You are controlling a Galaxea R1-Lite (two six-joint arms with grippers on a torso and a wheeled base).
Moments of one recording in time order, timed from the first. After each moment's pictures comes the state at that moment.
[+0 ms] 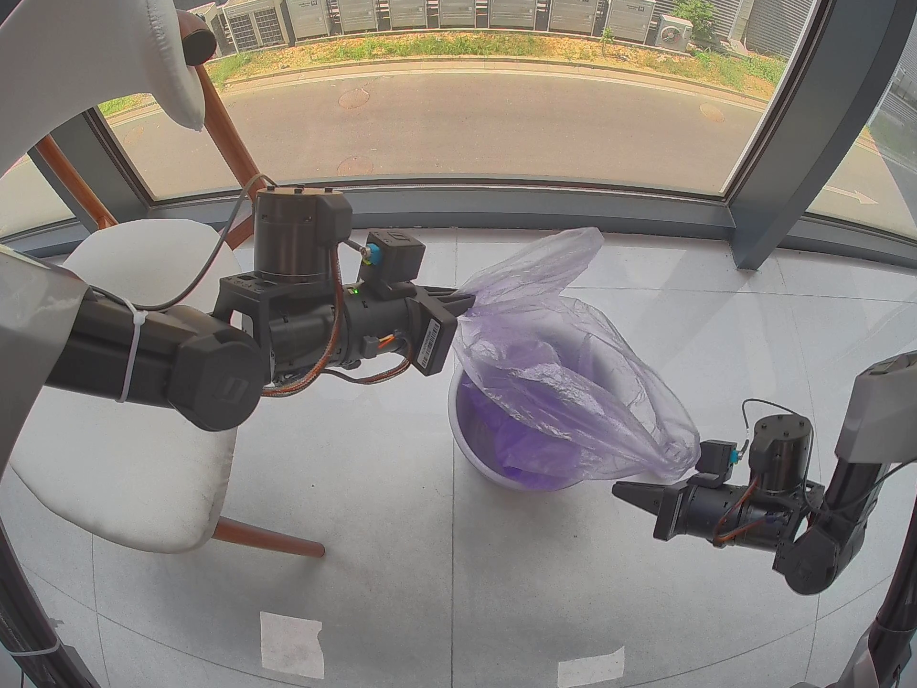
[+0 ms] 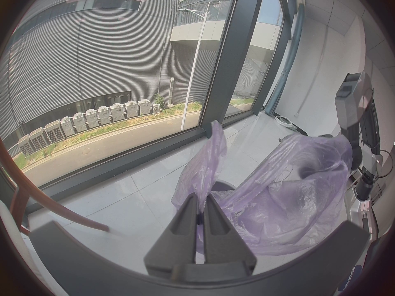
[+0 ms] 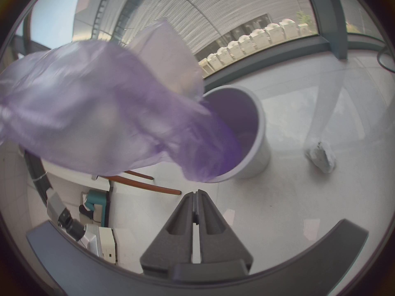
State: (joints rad) left arm -0.53 1.96 -1.26 -0.47 -0.25 0.27; right arm 0.33 2.09 -0.31 -1.35 0.45 0.33
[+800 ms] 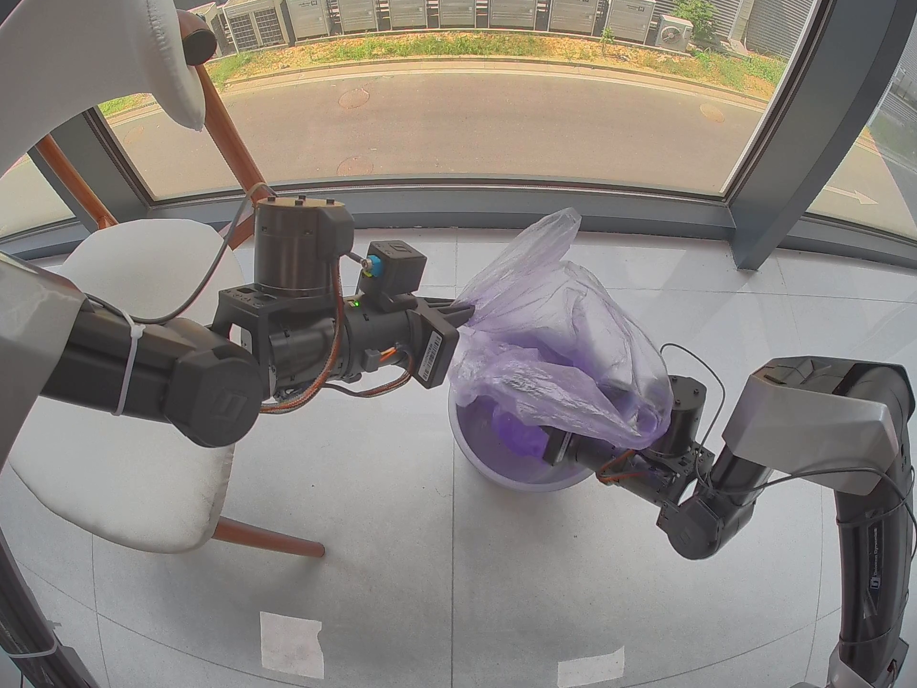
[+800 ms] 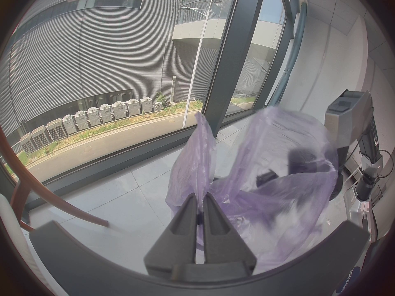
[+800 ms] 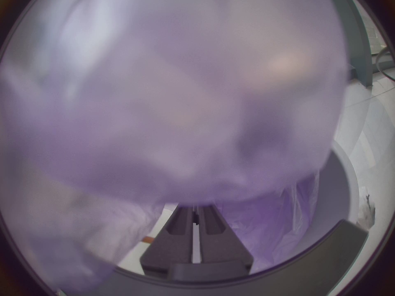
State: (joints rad) left arm -0.54 1.95 -1.21 -0.50 -0.22 0.26; right arm 0.50 2.38 -0.86 -1.40 0.26 0.37
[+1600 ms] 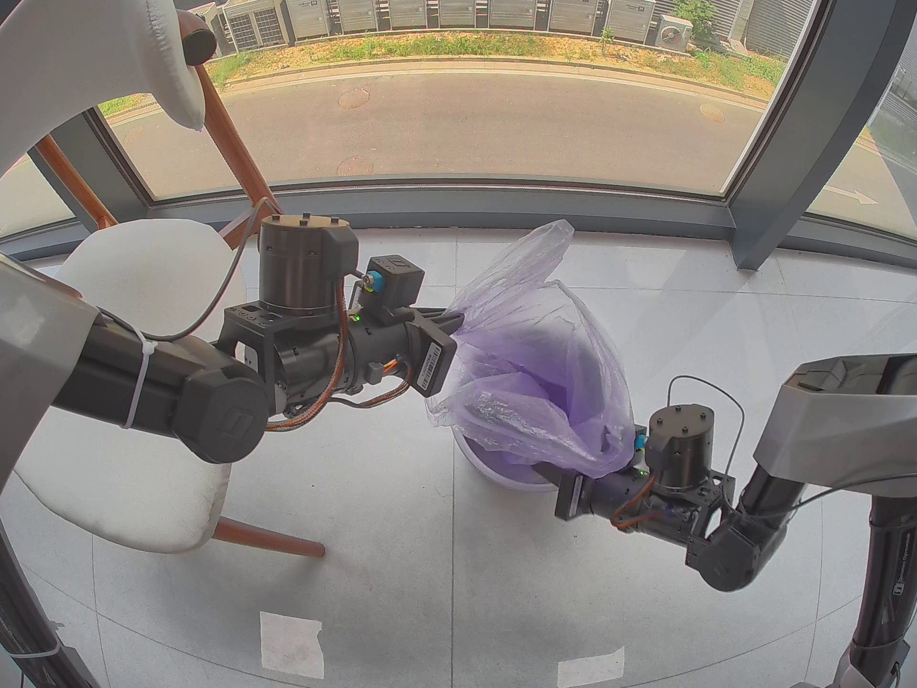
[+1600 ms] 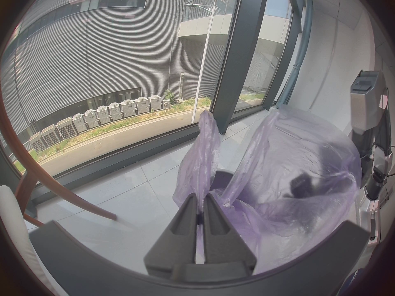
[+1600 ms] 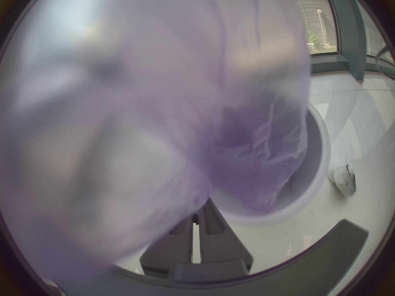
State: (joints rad) left arm -0.55 1.96 -1.16 -0.55 -0.12 0.25; right arm 0.56 2.24 -0.65 -1.25 0.18 0.33
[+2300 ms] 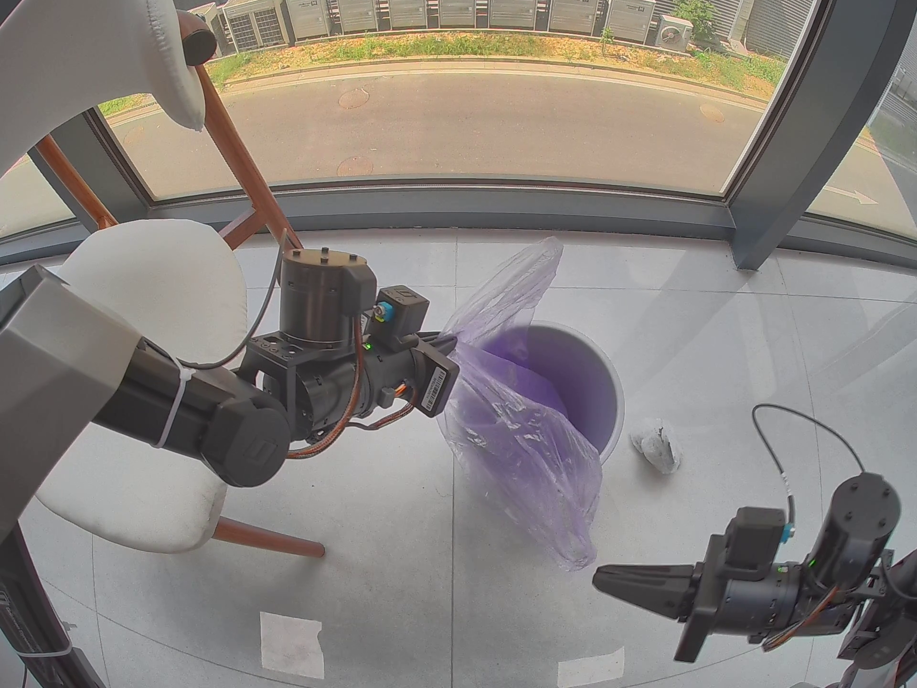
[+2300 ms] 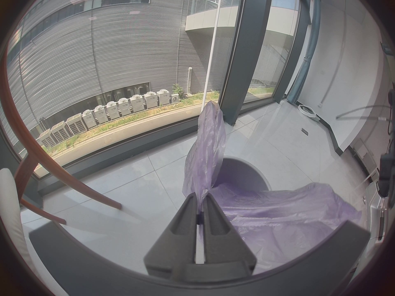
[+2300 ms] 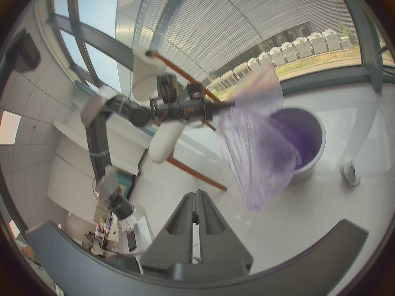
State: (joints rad) left arm -0.56 2.02 -1.12 -0.62 -0.02 0.25; right arm 0.79 1.67 -0.03 -1.36 0.26 0.34
